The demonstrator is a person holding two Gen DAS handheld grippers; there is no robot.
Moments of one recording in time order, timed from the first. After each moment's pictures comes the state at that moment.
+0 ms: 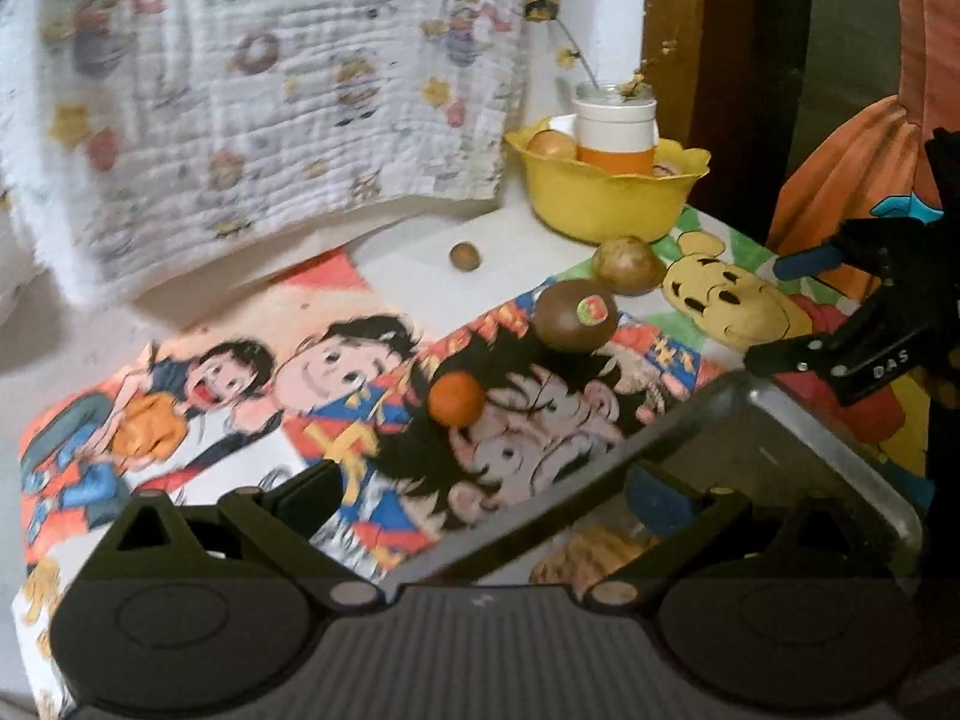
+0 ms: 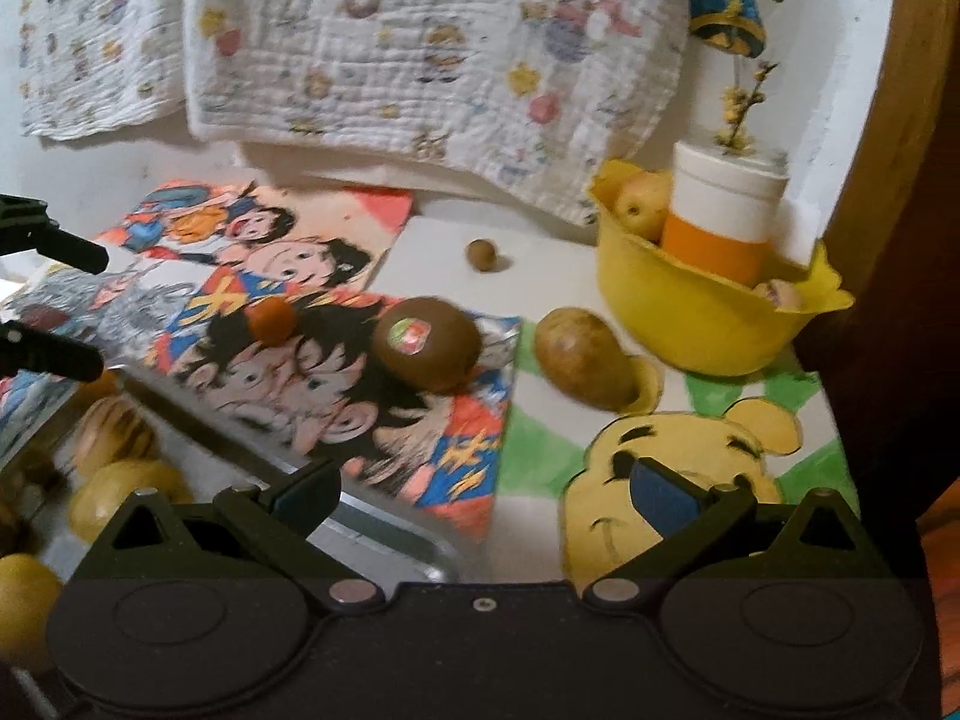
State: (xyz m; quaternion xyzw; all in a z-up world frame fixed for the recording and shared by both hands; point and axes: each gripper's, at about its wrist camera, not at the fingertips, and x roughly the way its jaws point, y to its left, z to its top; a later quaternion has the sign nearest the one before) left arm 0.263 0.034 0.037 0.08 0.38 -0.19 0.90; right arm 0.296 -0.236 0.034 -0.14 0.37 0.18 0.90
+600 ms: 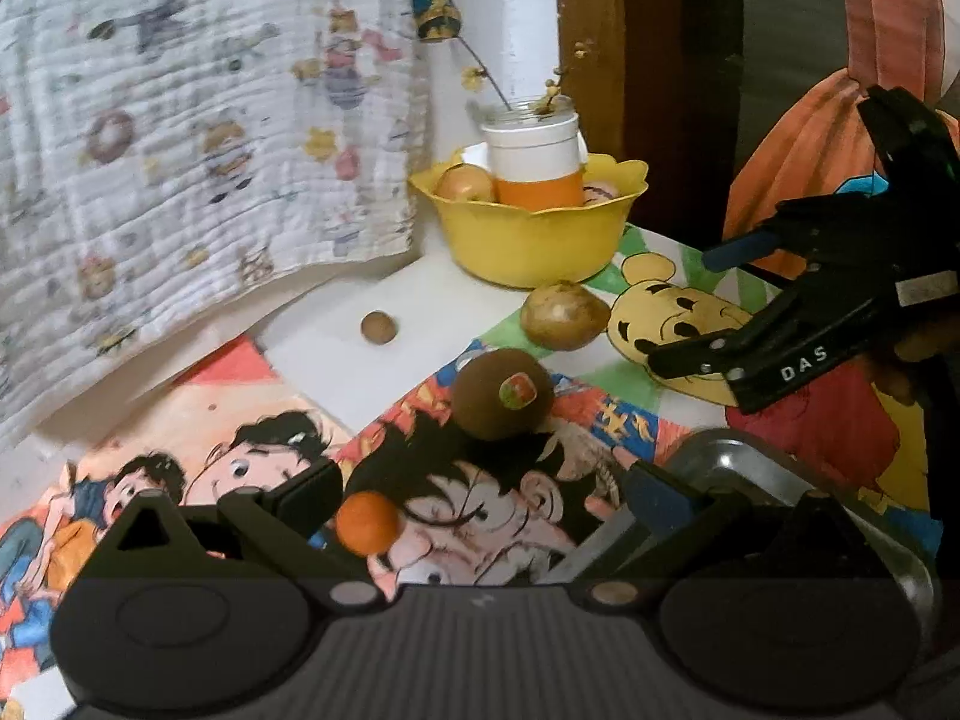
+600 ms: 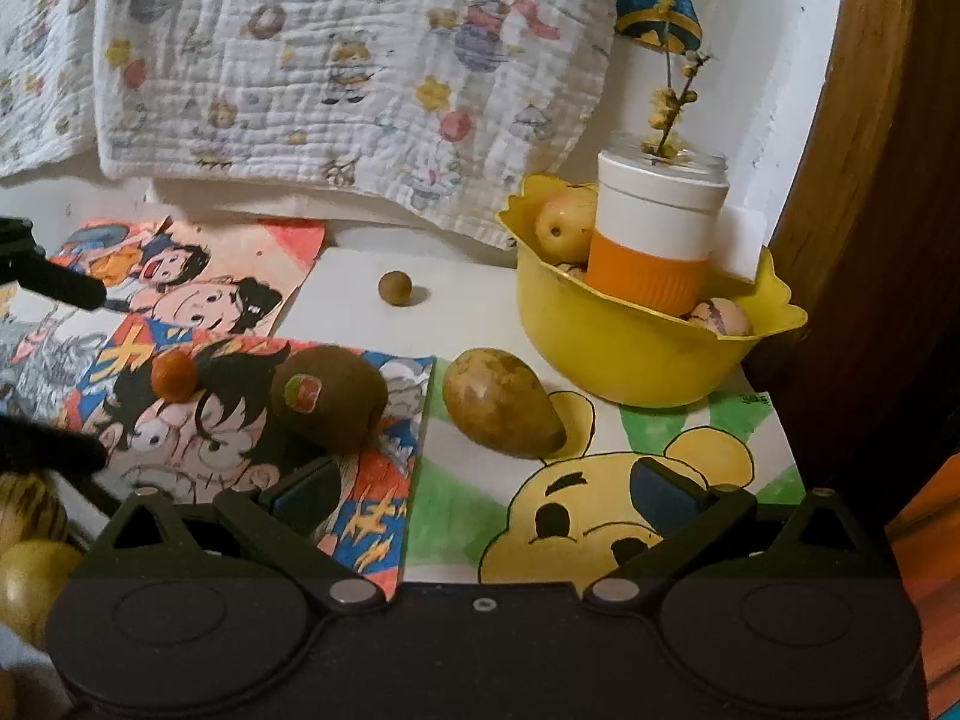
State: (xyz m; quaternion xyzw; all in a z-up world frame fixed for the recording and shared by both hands) left arm 0.304 -0.025 0.029 0.12 0.35 -0.24 0.90; right arm 0.337 -0.248 0.030 -0.12 0.36 0.13 0.92
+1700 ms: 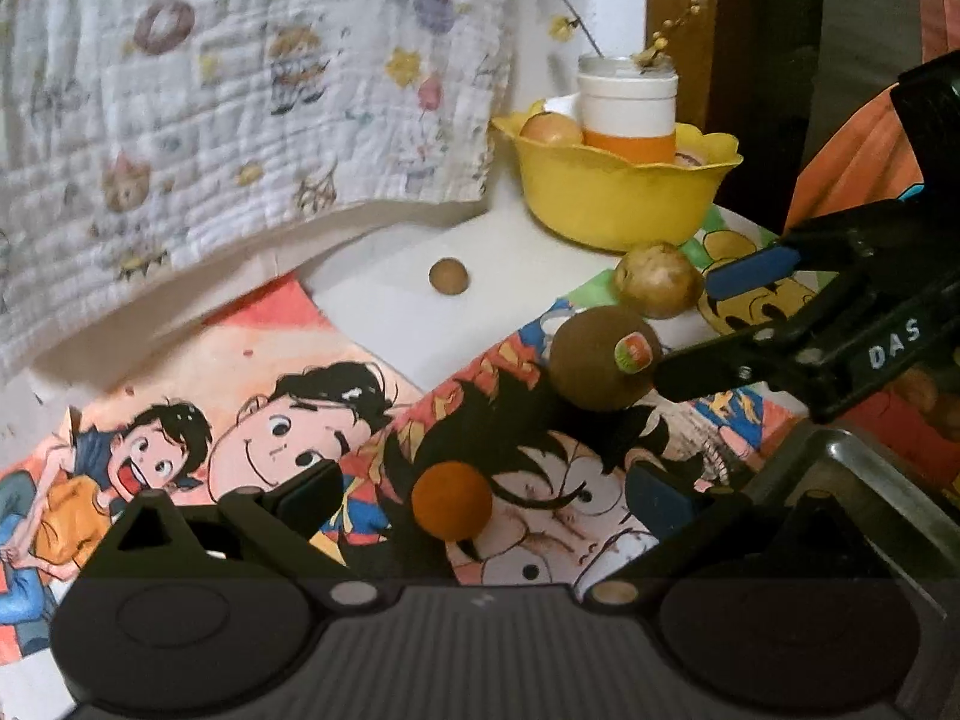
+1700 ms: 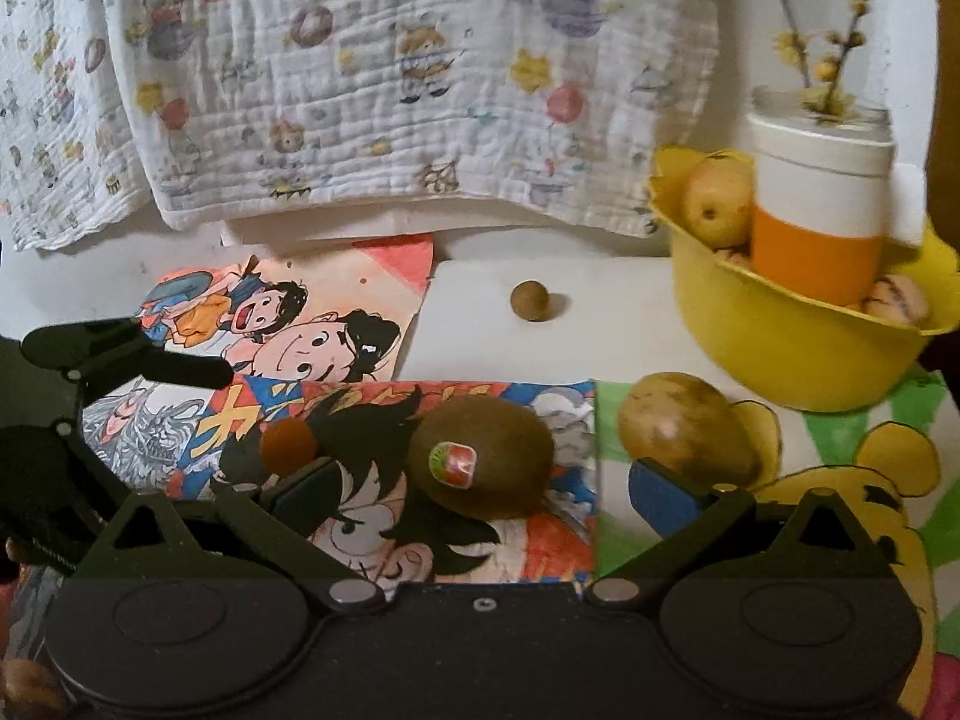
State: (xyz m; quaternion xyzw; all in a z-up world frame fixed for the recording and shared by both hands) left arm 0.342 0.011 -0.008 0.09 0.38 -0.21 0.90; right arm 0.378 -0.202 0.012 -0.02 0.40 0.22 0.89
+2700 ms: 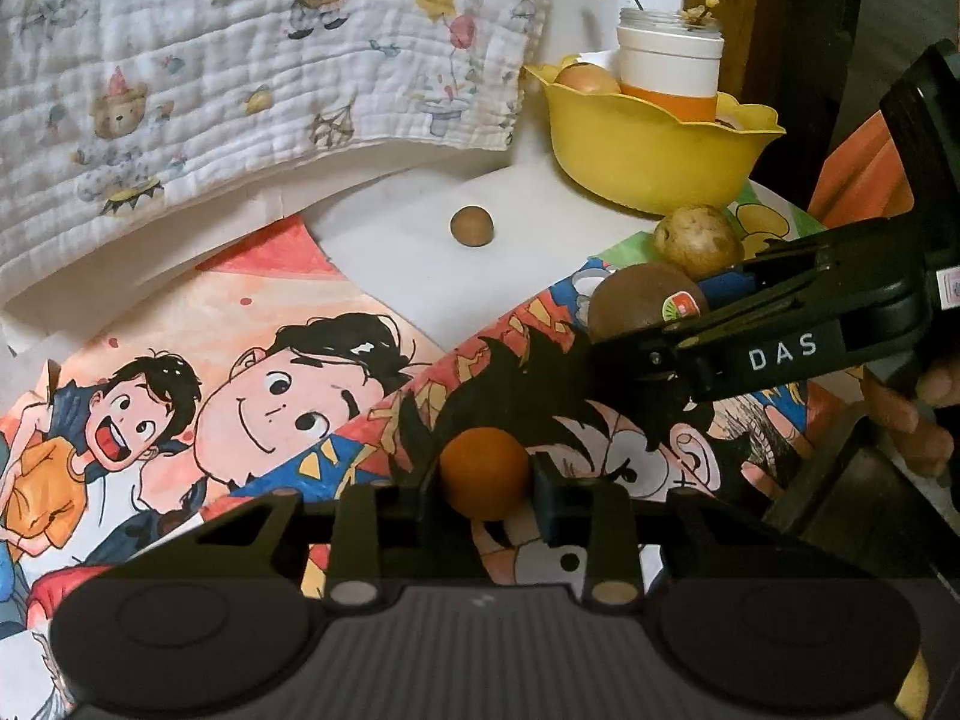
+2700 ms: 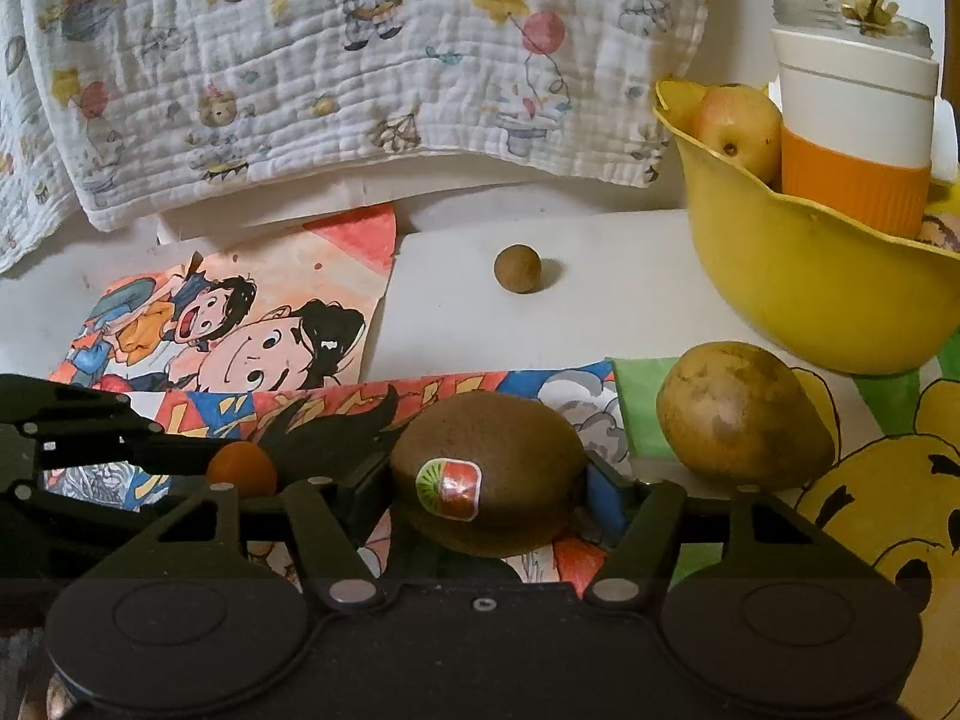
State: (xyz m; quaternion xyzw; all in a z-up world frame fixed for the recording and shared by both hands) left arm 0.363 0.018 -0.030 0.08 0.41 -0.20 0.88; right arm 0.406 -0.175 -0.024 0.00 0.42 0.17 0.89
